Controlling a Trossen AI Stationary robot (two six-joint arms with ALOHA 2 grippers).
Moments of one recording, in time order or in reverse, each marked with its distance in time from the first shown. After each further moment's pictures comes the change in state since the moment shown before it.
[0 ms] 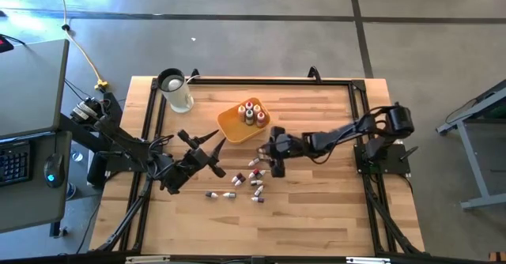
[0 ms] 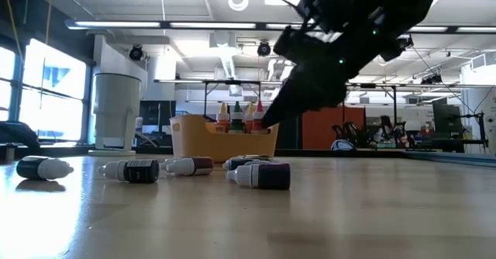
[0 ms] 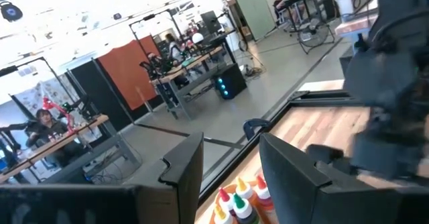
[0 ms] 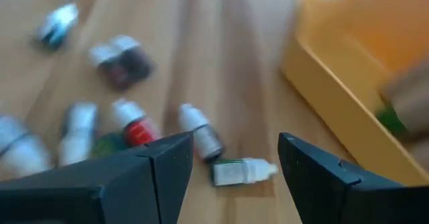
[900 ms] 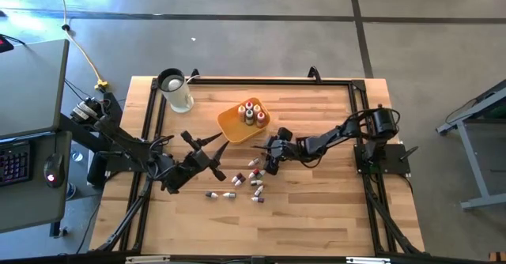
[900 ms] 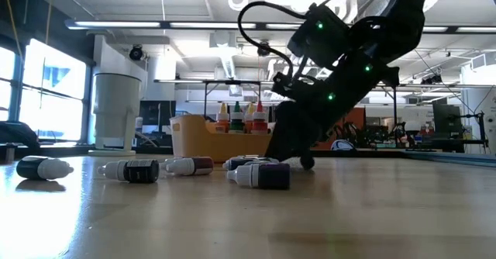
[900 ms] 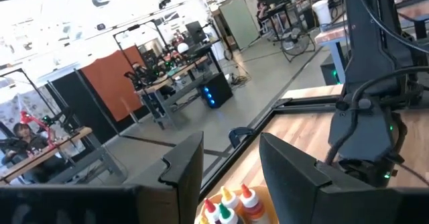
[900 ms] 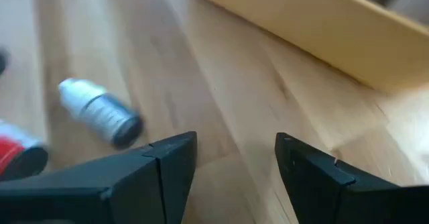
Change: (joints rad) left arm 0.000 0.000 0.000 -0.022 0.076 -0.020; right arm 0.009 0.164 0.002 0.028 0.220 0.373
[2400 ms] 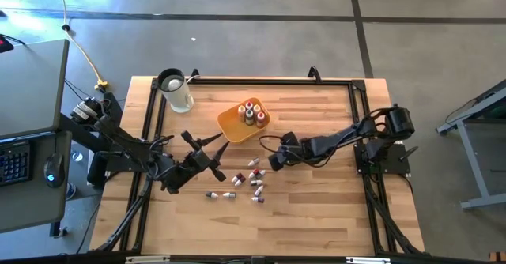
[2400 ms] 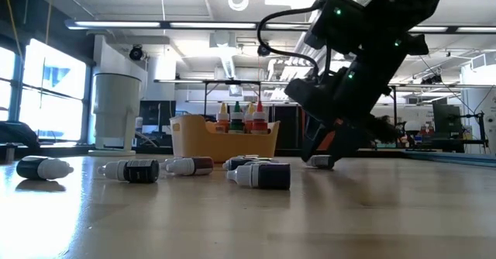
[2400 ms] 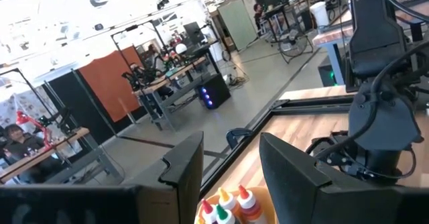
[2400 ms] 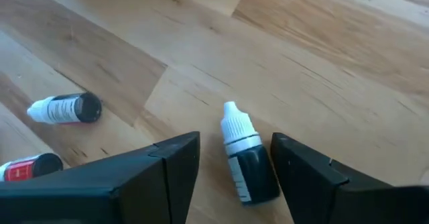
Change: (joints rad) left arm 0.000 0.000 0.000 -0.003 0.009 -0.009; right arm 0.043 -0.135 0.003 -0.439 0.017 0.804
